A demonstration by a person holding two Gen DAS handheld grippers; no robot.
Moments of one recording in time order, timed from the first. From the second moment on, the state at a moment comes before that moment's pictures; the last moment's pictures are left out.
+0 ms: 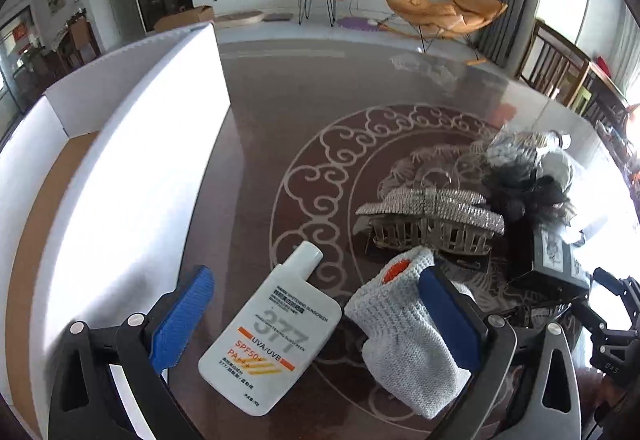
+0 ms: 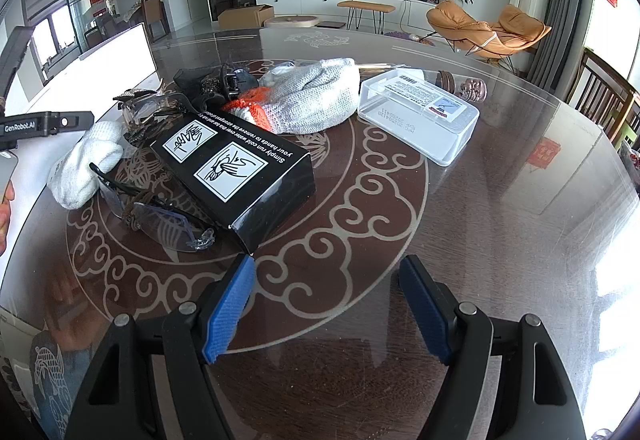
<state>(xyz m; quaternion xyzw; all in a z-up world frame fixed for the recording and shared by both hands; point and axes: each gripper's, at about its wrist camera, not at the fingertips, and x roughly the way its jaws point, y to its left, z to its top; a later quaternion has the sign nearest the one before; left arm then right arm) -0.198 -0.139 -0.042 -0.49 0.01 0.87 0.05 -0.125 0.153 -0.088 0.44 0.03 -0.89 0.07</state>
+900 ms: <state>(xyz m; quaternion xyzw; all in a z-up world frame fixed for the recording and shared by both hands) -0.206 -0.138 -0.026 -0.50 0.06 0.86 0.09 -0.087 0.170 -0.087 0.44 0.04 -0.89 0.09</state>
